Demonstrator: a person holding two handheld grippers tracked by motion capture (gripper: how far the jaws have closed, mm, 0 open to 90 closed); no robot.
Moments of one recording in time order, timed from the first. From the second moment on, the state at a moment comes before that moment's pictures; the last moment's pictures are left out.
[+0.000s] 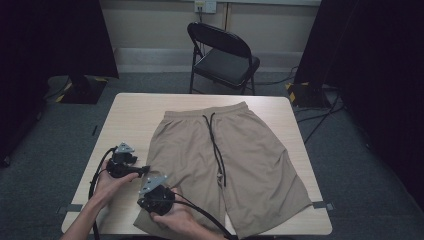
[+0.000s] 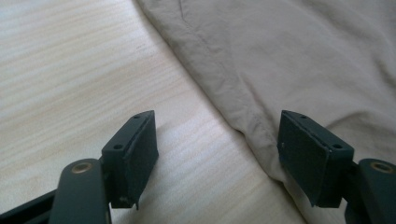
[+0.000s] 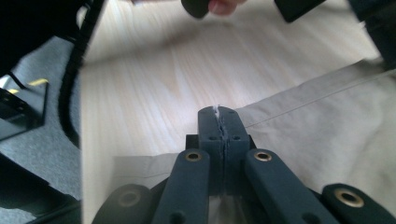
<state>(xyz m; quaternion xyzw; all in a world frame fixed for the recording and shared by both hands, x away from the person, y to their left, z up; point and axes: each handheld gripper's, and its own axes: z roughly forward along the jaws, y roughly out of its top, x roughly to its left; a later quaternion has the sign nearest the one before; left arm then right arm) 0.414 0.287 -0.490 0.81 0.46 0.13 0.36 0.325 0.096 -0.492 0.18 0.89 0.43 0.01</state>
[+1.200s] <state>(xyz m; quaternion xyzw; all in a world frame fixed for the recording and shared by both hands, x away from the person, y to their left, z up) 0.426 0.281 -0.474 0.78 0.47 0.13 0.39 0.355 0.019 -0.499 0.25 0.87 0.42 0.02</state>
